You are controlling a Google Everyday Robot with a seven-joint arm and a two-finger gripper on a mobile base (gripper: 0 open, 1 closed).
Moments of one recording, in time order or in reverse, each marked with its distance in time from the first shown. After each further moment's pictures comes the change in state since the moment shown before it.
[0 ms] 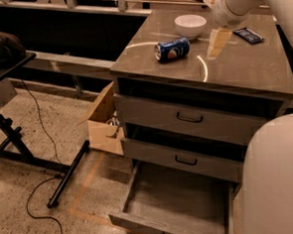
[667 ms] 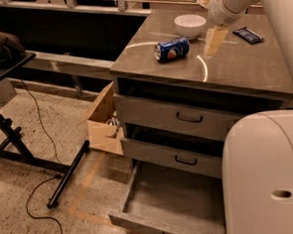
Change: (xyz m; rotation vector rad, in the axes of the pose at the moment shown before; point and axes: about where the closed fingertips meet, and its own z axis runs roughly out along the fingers) arm -0.015 -0.004 0.013 -0.049 -0.064 -0.041
